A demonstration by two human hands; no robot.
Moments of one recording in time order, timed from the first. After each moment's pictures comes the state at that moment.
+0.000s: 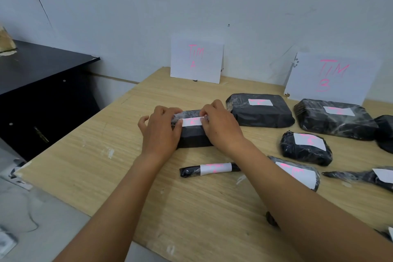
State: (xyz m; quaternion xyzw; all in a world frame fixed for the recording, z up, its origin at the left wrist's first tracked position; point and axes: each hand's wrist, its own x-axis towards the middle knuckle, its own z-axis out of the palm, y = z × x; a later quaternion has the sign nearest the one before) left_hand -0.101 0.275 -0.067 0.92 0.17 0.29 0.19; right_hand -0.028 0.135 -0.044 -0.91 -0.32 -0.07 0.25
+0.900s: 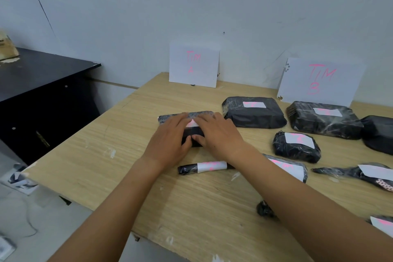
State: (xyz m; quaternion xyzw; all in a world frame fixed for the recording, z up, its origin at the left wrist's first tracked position) left_hand -0.117 0.264 -0.065 0.97 0.00 0.20 0.13; right_hand -0.050 0.120 -0.040 -0.91 -0.39 -0.08 0.04
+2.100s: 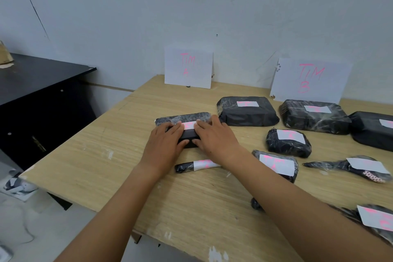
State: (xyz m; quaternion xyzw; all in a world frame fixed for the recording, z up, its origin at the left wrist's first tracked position) left_hand -0.125 0.262 -0.076 0.98 0.03 0.17 0.04; right_hand -0.056 0.112 -0.047 -0.92 -0.39 -0.06 -0.04
